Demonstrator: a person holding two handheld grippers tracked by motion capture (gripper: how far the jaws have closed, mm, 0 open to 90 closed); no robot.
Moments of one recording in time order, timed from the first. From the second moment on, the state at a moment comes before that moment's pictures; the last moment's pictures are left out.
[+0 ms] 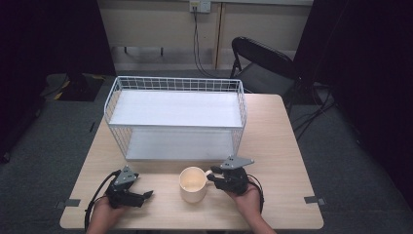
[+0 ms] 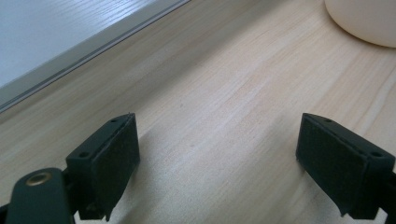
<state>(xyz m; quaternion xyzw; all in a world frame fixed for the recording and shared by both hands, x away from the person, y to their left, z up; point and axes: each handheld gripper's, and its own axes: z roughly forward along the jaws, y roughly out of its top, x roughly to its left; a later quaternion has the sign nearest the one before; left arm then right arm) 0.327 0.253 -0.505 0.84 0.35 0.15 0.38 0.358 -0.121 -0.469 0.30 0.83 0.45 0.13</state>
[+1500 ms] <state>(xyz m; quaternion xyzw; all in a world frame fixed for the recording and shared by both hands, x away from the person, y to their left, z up) 0.327 0.253 -0.505 0.84 0.35 0.15 0.38 0.357 -0.122 -0.464 0.34 0.81 0.47 0.14</state>
